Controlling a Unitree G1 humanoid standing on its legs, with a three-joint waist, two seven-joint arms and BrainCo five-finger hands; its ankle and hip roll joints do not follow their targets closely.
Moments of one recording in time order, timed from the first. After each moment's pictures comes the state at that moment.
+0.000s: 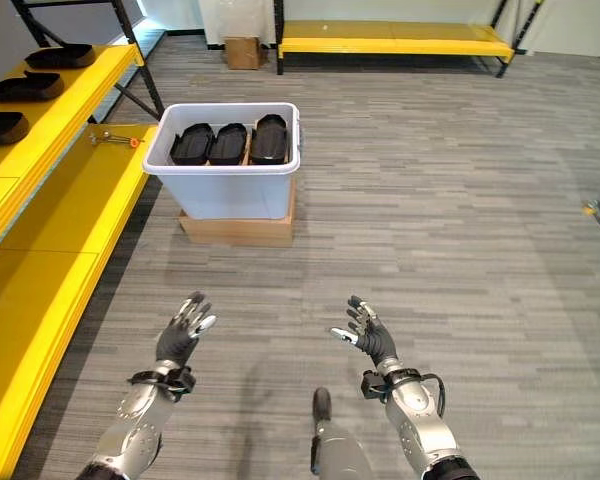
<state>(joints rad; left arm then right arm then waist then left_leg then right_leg) 0.05 0.28 -0.24 0.26 -0.67 -0.22 0.00 -0.04 -0.41 0.30 0.33 0.52 -0.18 0.03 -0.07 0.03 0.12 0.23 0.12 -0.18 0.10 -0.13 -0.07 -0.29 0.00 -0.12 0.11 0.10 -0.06</state>
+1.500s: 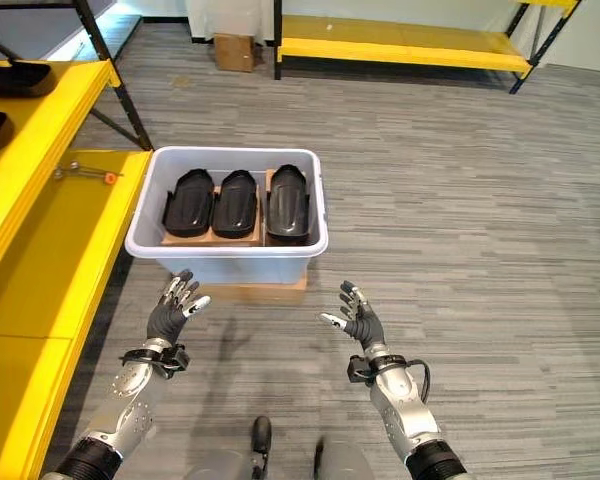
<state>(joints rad) -0.04 0.35 -0.26 0.29 -0.63 -0.25 0.09 -0.08 -0.32 0.33 0.36 0.48 -0.21 -0.05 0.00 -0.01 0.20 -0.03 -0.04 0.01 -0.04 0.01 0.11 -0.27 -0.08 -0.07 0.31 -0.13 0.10</state>
